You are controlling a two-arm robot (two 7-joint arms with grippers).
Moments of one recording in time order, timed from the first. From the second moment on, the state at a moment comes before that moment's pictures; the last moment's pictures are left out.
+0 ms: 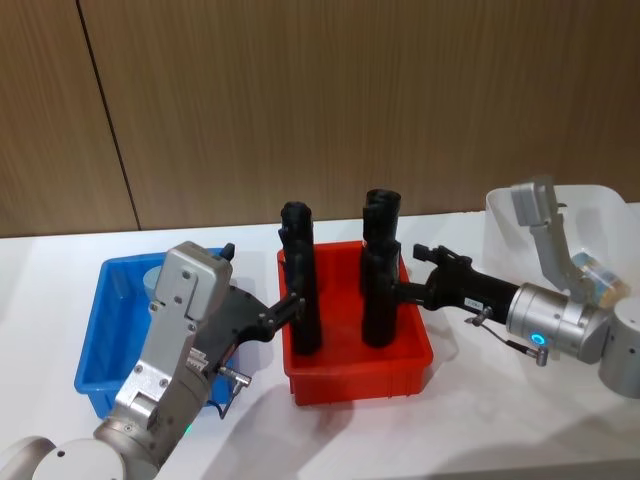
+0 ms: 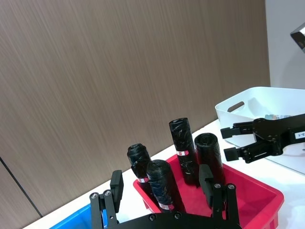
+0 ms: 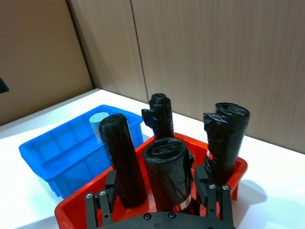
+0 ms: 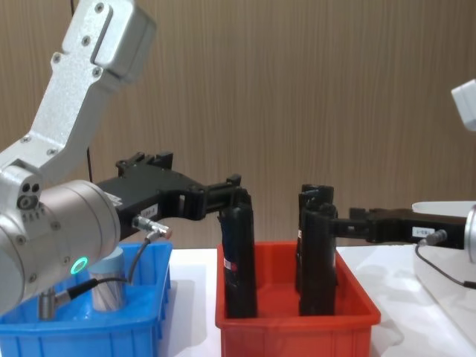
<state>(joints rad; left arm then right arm) -0.24 0.38 0.45 -1.63 -0.20 0.01 -0.01 0.68 0.18 -0.23 -0.76 0.29 -0.05 0.83</state>
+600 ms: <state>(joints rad) -0.24 0.38 0.45 -1.63 -0.20 0.01 -0.01 0.78 0.14 -0.26 -0.59 0.29 -0.13 0.90</state>
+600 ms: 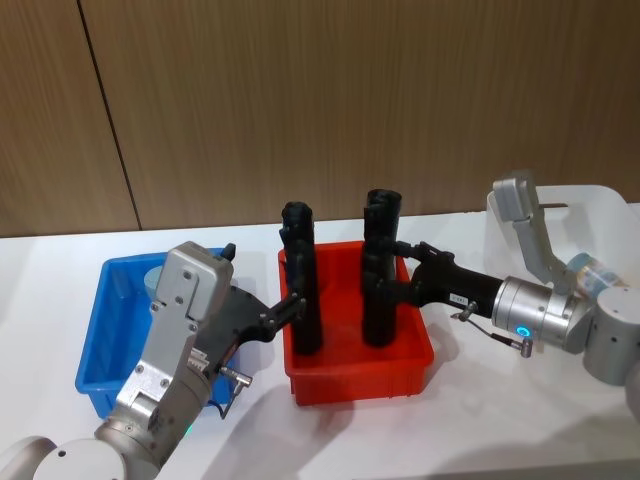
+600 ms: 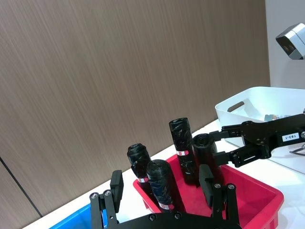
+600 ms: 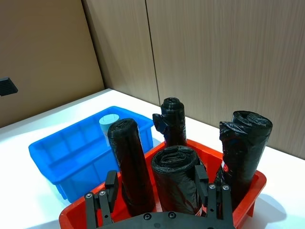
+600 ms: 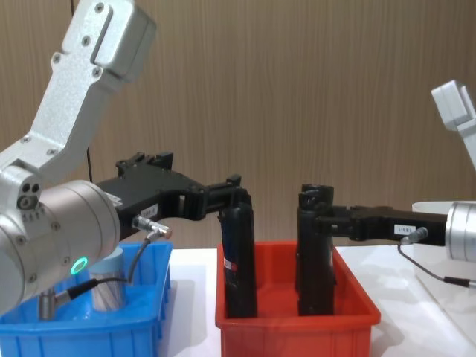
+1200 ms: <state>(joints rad) -0.24 0.38 0.45 -1.63 -0.20 0.01 -0.01 0.87 0.12 -0.28 -0.43 0.29 -0.21 0.91</state>
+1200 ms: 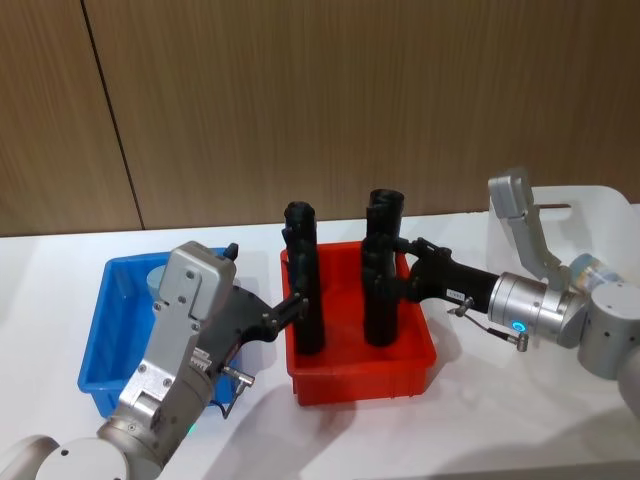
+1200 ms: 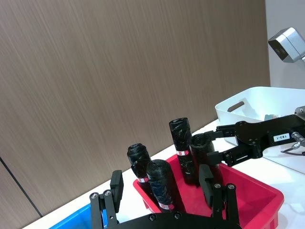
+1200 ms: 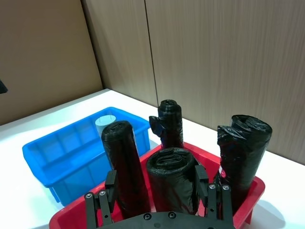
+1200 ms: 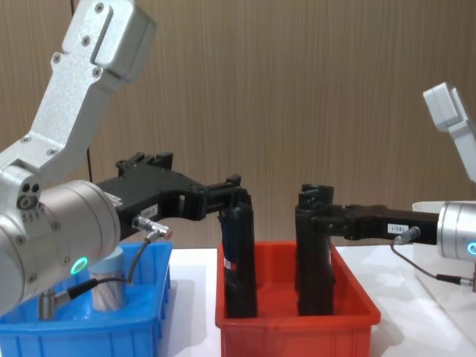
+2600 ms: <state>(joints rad) -0.24 0.38 0.45 -1.63 -0.20 0.01 -0.01 1.04 0.06 -0.29 -0.11 0.25 -0.35 0.95</state>
